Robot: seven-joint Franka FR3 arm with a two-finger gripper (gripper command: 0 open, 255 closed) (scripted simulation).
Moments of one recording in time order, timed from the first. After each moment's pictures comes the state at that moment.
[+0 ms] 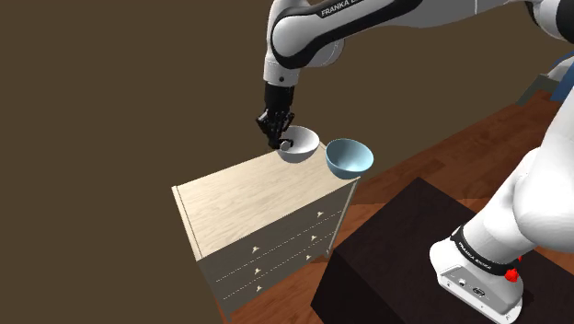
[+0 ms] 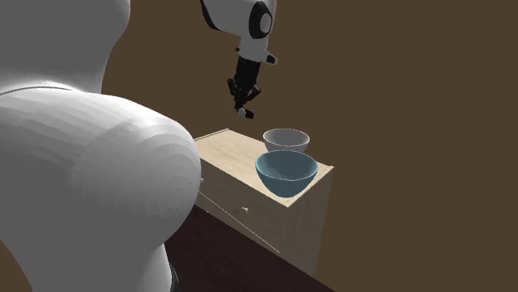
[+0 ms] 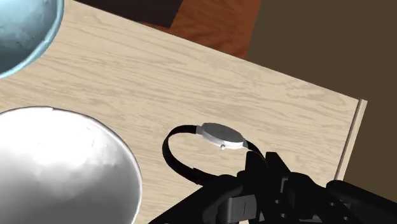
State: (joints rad) arm 0.20 0.22 0.19 -1.89 0.26 2.04 0.12
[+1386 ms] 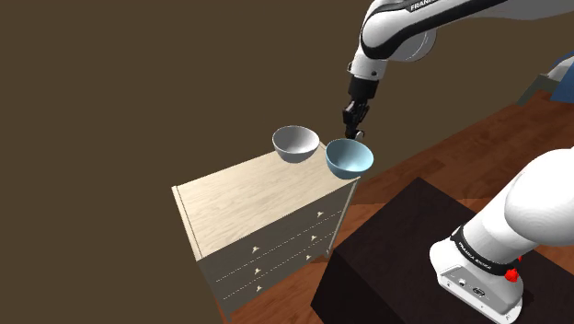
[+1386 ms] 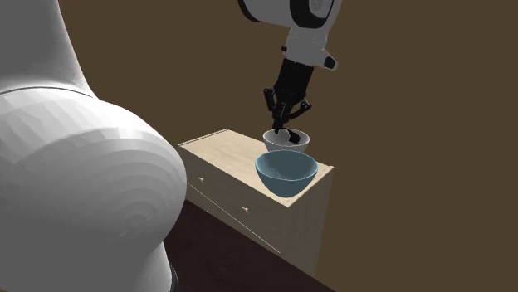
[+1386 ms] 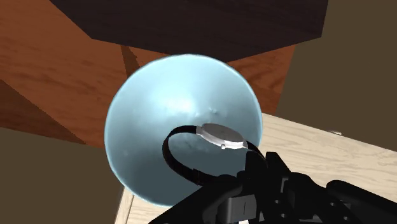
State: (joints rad) arm -0.01 -0.18 -0.01 -2.36 0.25 2.02 -0.28
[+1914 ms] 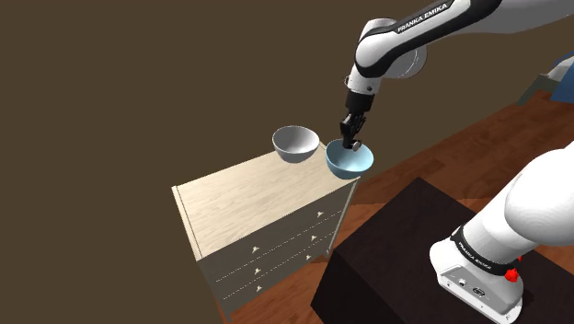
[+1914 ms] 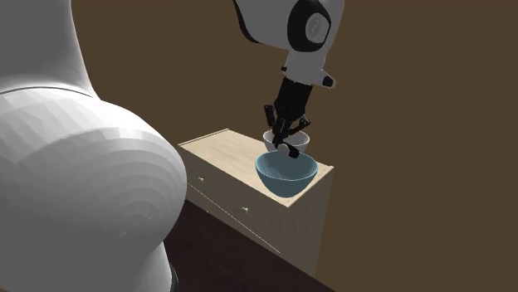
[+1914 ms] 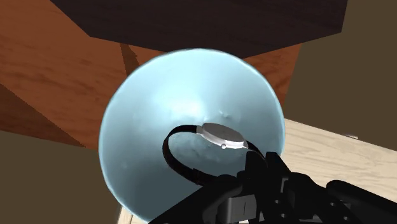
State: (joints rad) arm -0.01 -0.11 -0.01 -2.42 0.27 2.13 -0.31
